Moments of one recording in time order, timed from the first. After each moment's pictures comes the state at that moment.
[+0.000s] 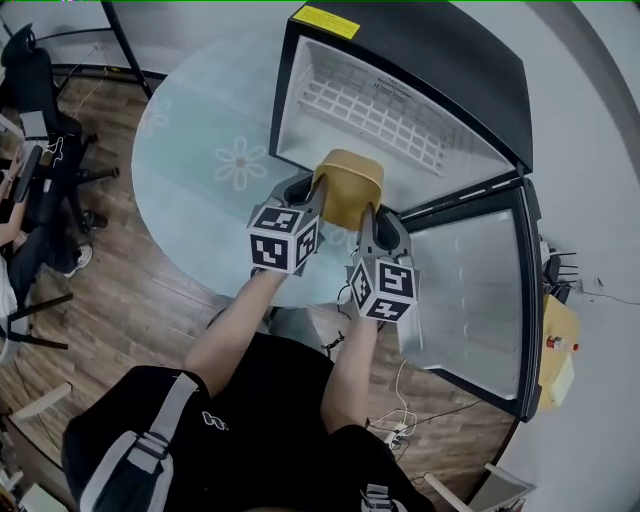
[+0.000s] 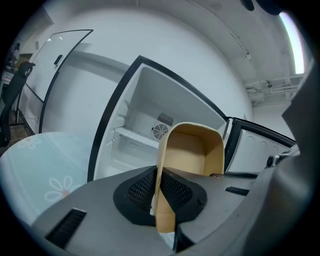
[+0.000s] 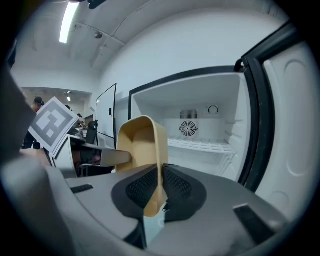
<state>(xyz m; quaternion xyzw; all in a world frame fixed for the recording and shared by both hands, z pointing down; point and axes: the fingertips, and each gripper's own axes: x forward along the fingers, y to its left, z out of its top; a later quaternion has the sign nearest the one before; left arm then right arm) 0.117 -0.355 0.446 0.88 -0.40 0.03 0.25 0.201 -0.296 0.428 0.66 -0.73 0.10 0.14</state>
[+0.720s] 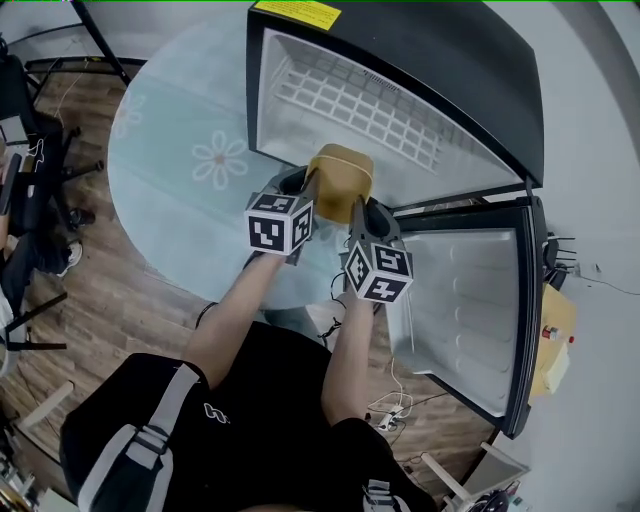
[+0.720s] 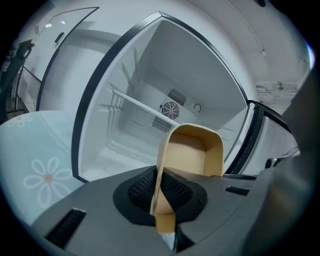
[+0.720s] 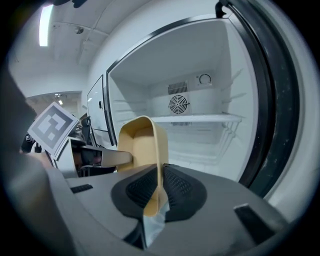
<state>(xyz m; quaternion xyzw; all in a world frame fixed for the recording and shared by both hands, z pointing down) 0.158 -0.398 0.518 0.87 -0.38 0.07 0.31 0.241 -0.337 0.498 0.66 -0.71 0.19 0.15</state>
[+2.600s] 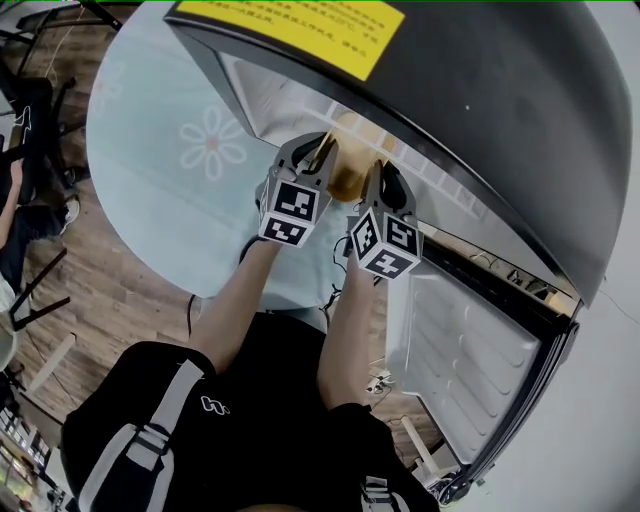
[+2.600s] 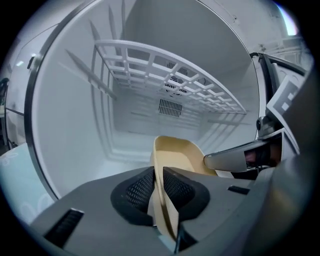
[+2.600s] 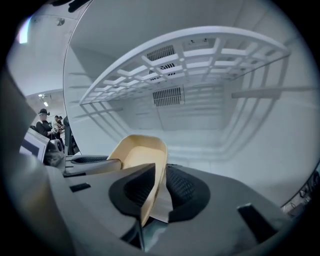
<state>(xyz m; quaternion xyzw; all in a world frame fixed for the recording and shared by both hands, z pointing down) 0.185 -0.482 0.593 0.89 -0.40 0.13 0.17 0.278 -0.443 0.578 0.69 -0.66 0.23 0.16</state>
